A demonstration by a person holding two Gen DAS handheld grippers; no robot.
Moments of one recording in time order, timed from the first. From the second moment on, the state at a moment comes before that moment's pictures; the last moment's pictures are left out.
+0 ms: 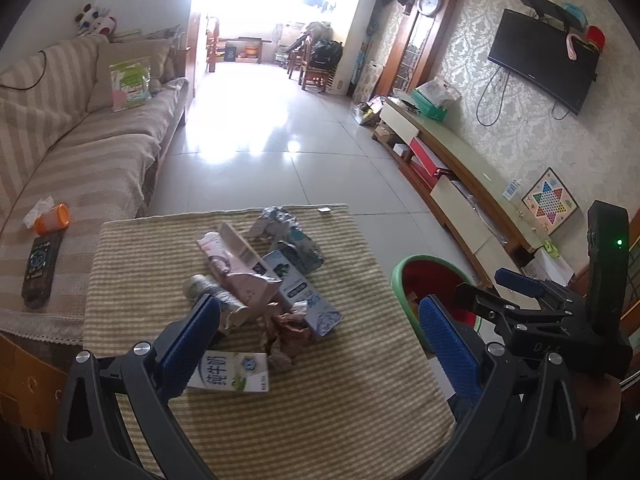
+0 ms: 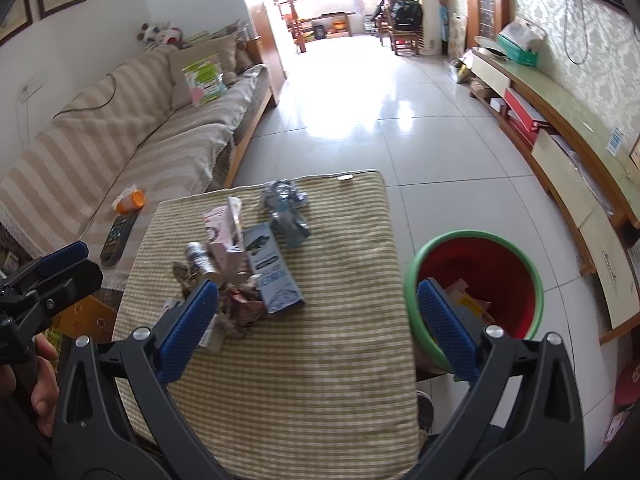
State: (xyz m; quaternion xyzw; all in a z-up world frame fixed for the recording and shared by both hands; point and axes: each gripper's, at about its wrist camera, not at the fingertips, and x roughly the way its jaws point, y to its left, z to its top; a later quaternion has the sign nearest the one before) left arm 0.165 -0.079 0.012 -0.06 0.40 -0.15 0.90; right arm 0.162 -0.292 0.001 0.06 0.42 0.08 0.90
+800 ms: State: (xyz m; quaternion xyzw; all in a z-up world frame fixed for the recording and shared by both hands) left arm 0.156 -0.009 -0.108 -0.06 0.51 -0.12 0.85; right arm 0.179 -0.225 -0.052 0.04 0.48 0.11 0.87
